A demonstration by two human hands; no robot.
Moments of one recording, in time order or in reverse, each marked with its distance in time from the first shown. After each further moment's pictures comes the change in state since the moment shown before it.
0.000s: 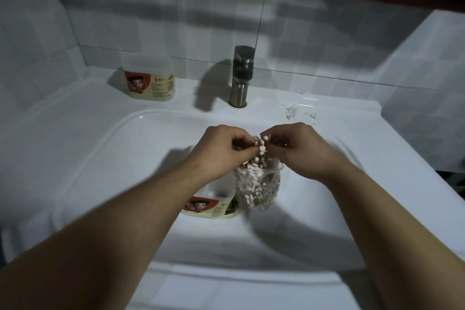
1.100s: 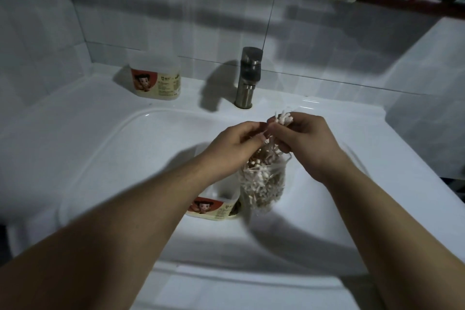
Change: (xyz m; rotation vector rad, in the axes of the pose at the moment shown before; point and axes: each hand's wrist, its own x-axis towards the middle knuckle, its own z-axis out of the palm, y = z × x) left_hand 0.004 0.005 0.003 -0.309 -0.100 -0.057; right_hand 0.012 -0.011 0.010 0.533 0.275 0.135
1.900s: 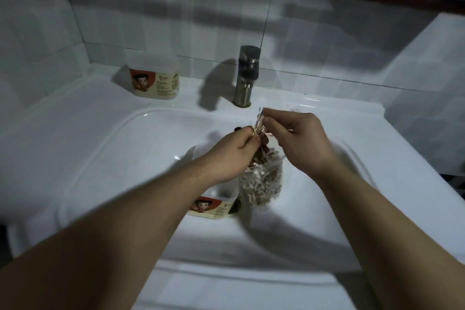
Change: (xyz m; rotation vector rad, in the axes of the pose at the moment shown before) left_hand -0.005 0.007 0.005 0.179 -0.039 -0.004; right_hand -0.003 -0.001 0.007 -0.295 0.013 -0.200
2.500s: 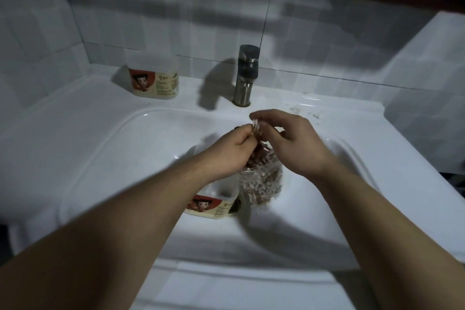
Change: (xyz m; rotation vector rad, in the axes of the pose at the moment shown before) left_hand -0.003 0.006 -0.003 -0.105 -0.061 -0.056; right_hand -0.004 -0.004 0.002 -0.123 -0.110 -0.061
